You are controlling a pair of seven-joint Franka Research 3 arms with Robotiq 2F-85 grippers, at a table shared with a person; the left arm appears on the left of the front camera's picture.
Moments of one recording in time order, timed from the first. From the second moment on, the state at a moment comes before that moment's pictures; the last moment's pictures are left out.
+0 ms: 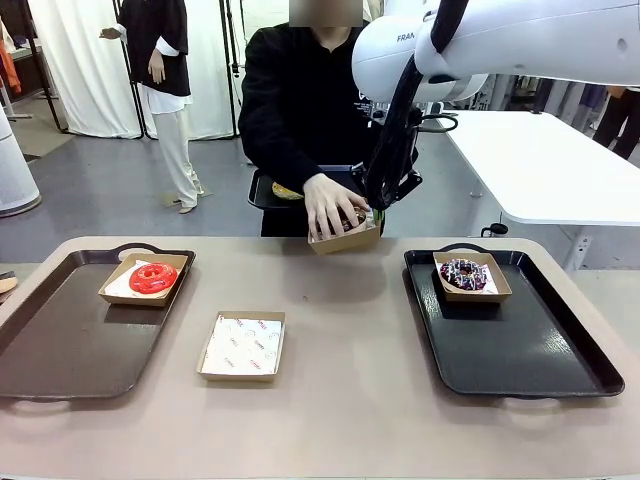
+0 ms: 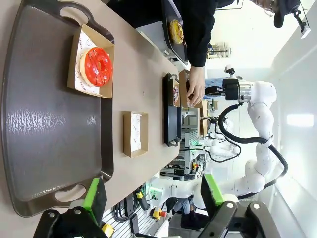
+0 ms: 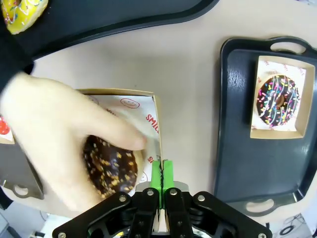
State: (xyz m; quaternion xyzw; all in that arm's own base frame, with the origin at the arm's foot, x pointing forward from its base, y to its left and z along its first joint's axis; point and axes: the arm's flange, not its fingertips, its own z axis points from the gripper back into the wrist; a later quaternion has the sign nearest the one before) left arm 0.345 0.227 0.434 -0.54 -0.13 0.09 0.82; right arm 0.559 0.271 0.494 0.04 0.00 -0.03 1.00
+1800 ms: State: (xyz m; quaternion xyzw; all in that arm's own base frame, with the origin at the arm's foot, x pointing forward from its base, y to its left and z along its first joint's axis) left arm 0.345 0.093 0.550 -0.37 -0.17 -0.08 0.91; right arm 0.446 0.088 0.545 -0.01 -0.03 -0.01 1.00
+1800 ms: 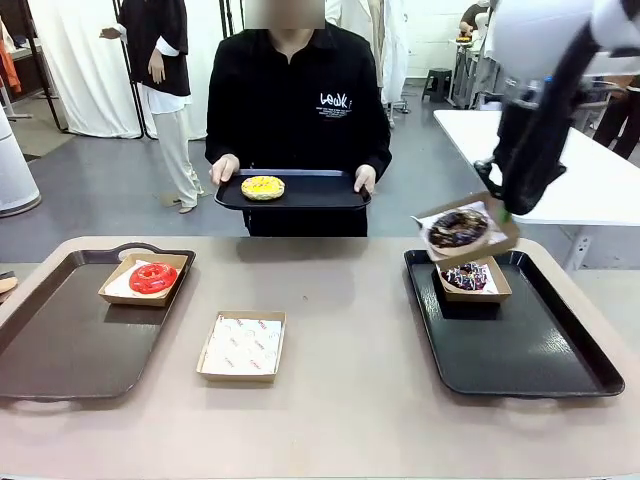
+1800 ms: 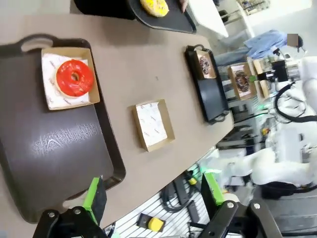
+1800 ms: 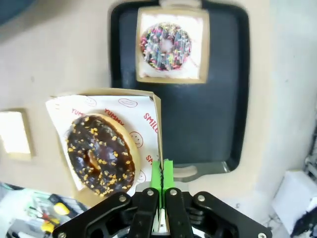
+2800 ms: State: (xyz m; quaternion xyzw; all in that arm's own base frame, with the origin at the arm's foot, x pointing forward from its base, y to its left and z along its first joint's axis) left arm 0.359 -0.136 0.472 -0.17 -0.13 -0.18 0.96; right arm 0.479 0.035 0.430 0.03 0.04 -0.01 1.00
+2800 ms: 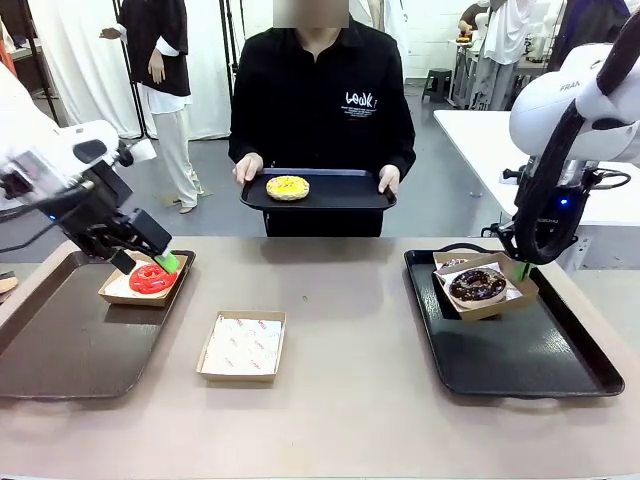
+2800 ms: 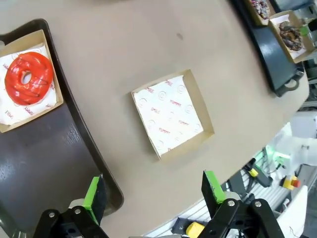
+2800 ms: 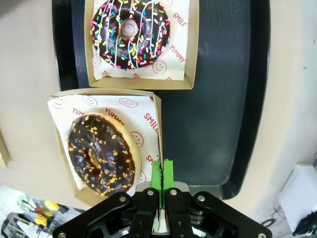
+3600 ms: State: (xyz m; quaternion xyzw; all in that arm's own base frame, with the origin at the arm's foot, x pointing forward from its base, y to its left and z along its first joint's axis) left arm 0.370 -0.200 0.388 -0.05 -0.14 -0.21 0.97; right arm 0.479 0.034 0.431 0.03 0.04 -0.01 1.00
